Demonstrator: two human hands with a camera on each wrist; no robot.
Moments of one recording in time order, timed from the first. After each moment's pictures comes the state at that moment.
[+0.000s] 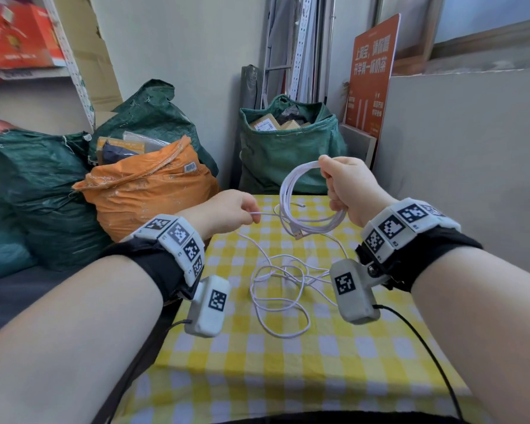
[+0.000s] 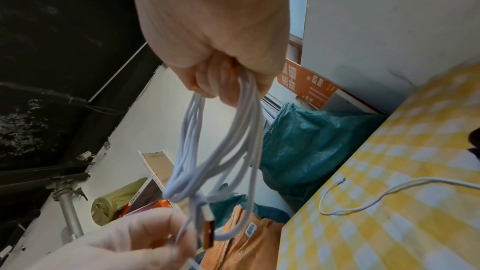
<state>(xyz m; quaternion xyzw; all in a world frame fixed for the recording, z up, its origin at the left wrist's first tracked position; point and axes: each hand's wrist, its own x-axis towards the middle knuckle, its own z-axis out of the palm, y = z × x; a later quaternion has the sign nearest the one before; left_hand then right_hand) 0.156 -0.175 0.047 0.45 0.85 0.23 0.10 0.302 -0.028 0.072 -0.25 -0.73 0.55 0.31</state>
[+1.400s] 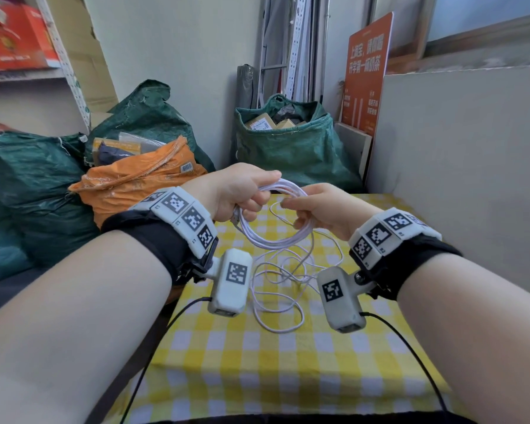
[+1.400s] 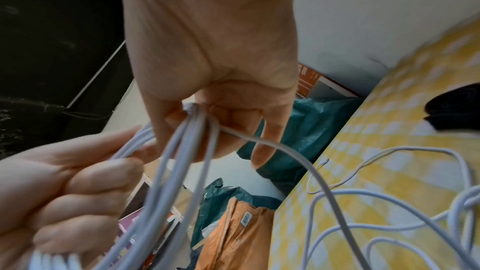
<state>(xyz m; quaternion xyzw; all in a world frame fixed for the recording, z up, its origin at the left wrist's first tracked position) 0.196 -0.163 0.089 0.37 0.70 0.48 0.37 0.301 -0.038 0.047 -0.19 -0.79 0.56 0.15</state>
